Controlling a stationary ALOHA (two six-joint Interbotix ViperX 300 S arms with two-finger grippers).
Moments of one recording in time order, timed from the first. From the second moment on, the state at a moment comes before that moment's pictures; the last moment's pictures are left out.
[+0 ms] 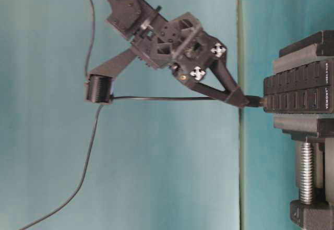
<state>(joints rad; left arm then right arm) 0.00 -1.01 1.17 0.00 0.03 -0.09 -0.21 0.07 0.53 -0.02 0.19 -0.01</state>
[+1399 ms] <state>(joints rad) 0.00 -1.01 1.17 0.00 0.03 -0.09 -0.12 -0.02 0.48 0.02 0.32 0.02</state>
